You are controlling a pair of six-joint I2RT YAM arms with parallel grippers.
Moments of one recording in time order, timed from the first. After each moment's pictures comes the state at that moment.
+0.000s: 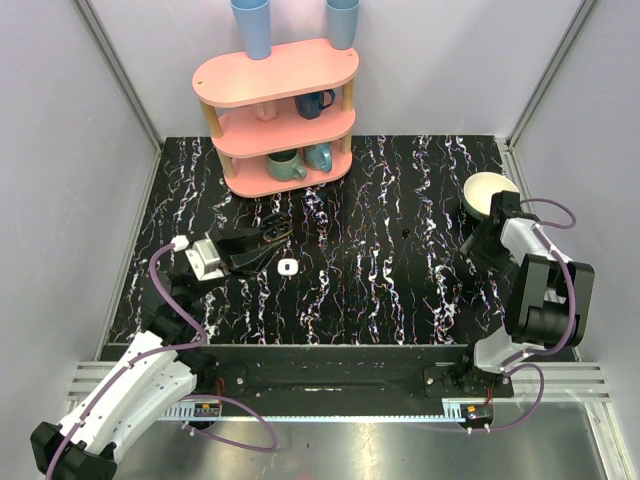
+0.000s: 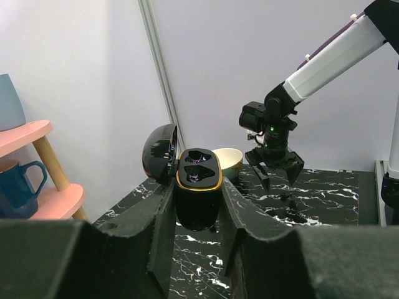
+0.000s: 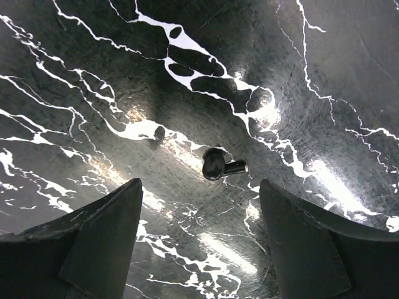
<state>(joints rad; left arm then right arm) -0.50 0.58 0.49 0.62 0.58 -0.09 -0.22 1.55 0.96 -0.67 0.16 0.54</state>
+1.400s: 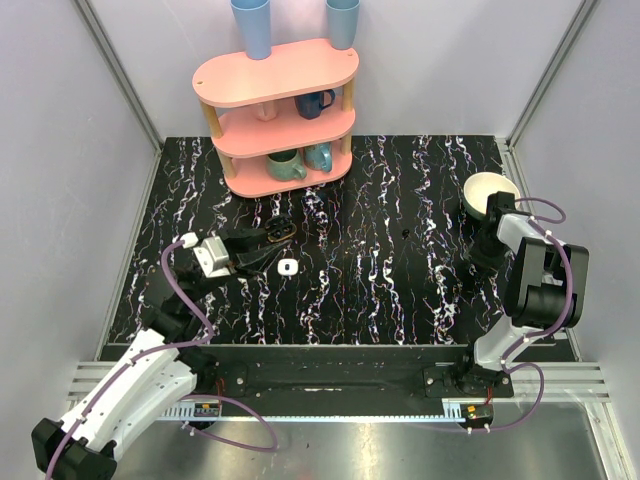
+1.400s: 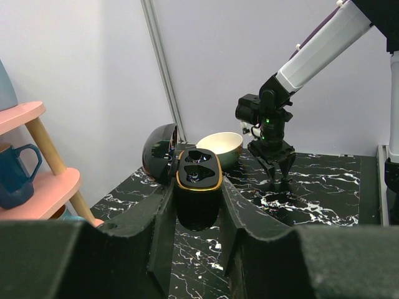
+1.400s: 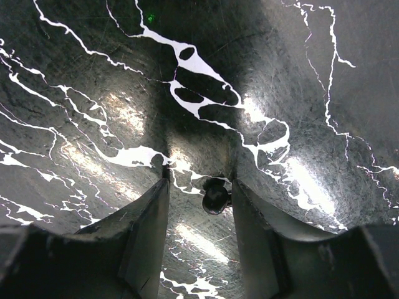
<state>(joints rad) -0.50 0.60 0.48 0.57 0.58 -0.05 -0.22 1.68 0.99 -0.62 0.16 0.43</state>
